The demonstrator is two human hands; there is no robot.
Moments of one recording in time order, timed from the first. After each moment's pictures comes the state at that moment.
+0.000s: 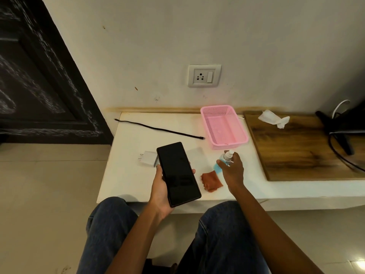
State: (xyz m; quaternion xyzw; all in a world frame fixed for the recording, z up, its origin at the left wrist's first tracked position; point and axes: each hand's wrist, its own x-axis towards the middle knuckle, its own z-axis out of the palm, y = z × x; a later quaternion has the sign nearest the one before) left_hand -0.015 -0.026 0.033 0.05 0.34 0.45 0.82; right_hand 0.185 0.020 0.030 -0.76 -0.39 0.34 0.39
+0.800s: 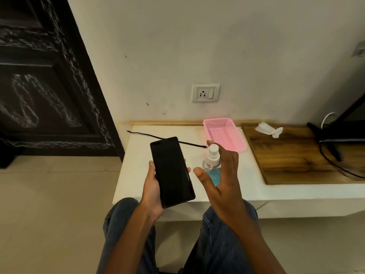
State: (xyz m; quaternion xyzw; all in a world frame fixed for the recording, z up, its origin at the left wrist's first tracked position) left_hand -0.062 -0.065 0.099 0.15 0.34 0.49 0.79; right_hand 0.092 -0.099 0.179 -0.52 -0.66 0.18 0.50
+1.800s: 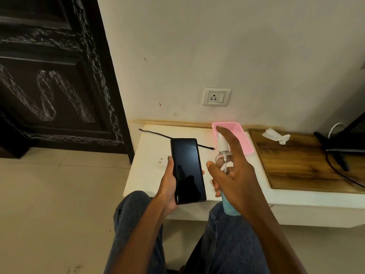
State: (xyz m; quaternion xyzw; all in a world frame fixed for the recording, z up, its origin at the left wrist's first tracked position) left_hand -0.053 -0.079 0.113 0.18 0.50 0.43 0.73; right_hand 0.088 -0.113 0.215 -0.56 -0.61 0.35 0.43
